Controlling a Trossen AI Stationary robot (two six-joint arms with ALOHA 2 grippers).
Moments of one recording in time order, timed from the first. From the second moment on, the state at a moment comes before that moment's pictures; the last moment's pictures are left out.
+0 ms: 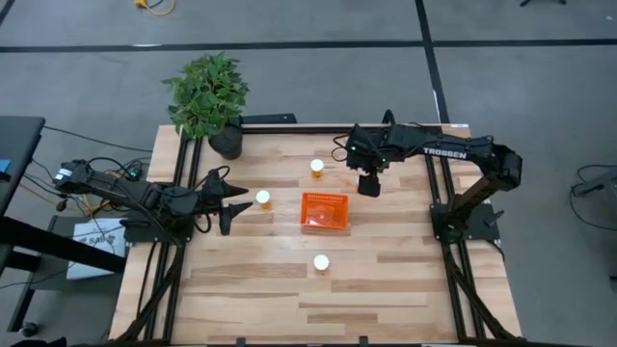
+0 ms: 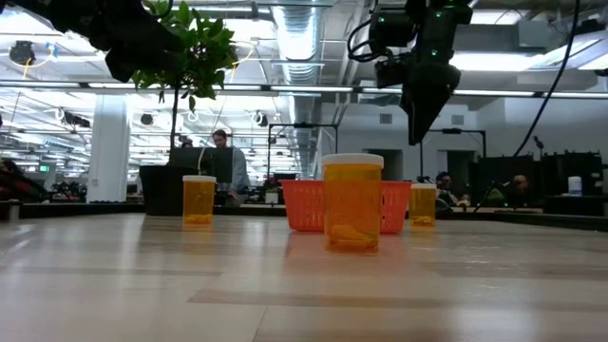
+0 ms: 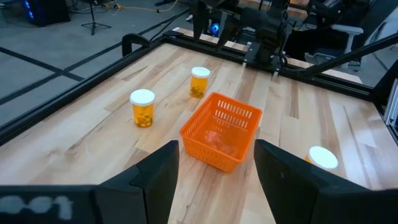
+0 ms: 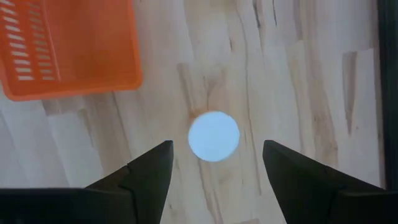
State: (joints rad) left arm -0.26 0.63 0.48 -0.19 -0.53 -0.36; right arm -0.34 1.56 1.28 -1.06 0.03 -0.21
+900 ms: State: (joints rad) left arm -0.26 0.63 0.48 -0.19 -0.53 -0.36; right arm -0.34 1.54 1.13 -0.99 0.02 -0.29
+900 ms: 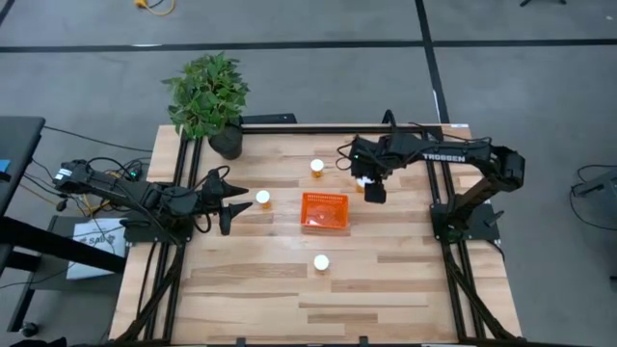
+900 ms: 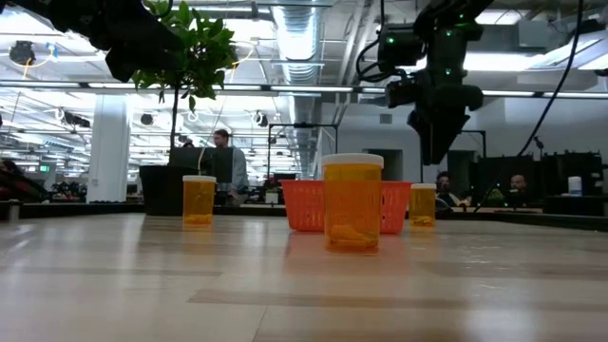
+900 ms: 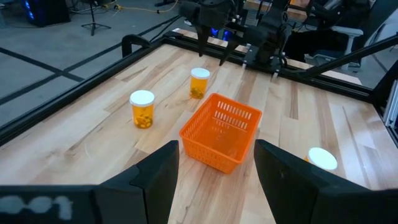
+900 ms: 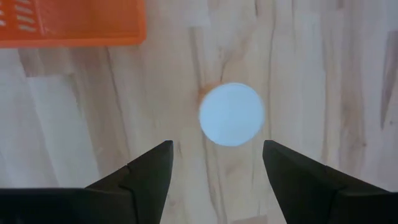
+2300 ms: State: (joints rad) left arm -0.26 0.63 0.48 -0.20 -0.51 -0.41; right arm -0.37 1.61 1.13 -0.96 0.00 -0.33
